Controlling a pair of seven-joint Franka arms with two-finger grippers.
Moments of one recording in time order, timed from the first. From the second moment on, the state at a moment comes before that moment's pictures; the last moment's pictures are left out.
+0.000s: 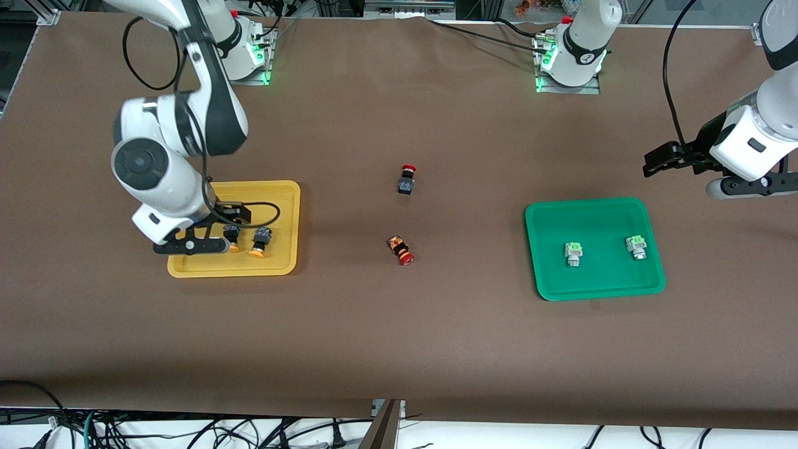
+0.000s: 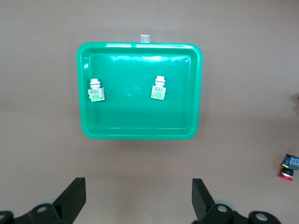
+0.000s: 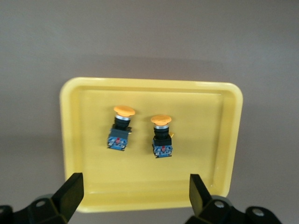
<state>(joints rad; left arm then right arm) 0.00 0.06 -0.04 -1.66 -0.04 1.60 -0.14 0.66 0.33 -0.44 -1.70 0.03 1.93 0.17</state>
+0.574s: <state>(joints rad) -0.01 0.15 -0.04 -1.49 -0.04 1.55 -0.13 0.47 0.05 -0.23 -1.67 0.02 1.70 0.17</state>
